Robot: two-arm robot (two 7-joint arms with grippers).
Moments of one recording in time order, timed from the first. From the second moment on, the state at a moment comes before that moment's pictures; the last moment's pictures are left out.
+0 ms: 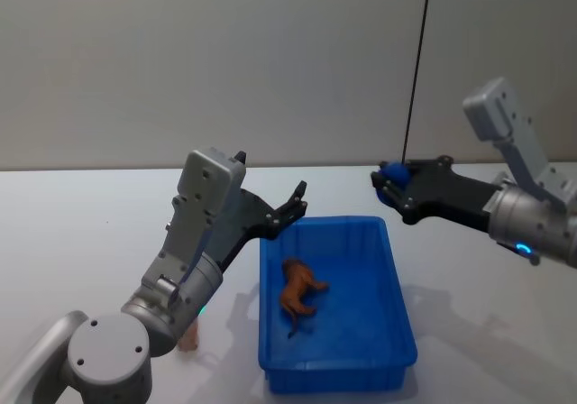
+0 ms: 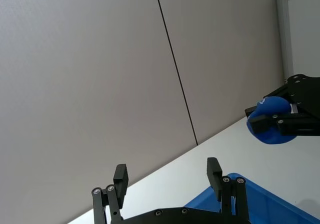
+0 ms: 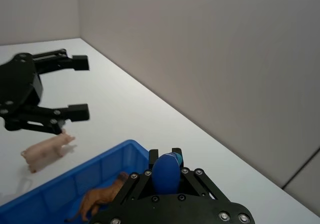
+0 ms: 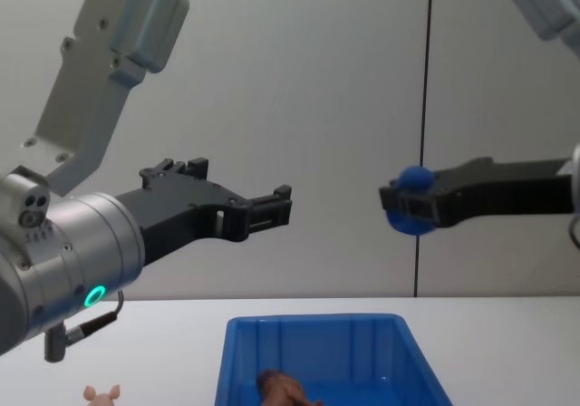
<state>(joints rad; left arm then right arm) -0.24 0.38 0.45 -1.63 -0.20 0.01 -0.01 0.44 0.26 -0.27 -1.41 0.10 0.21 0.71</state>
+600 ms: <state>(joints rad) -0.24 0.38 0.45 -1.63 -0.20 0.01 -0.01 0.51 0.24 -0.29 -1.33 0.14 0.32 0.85</state>
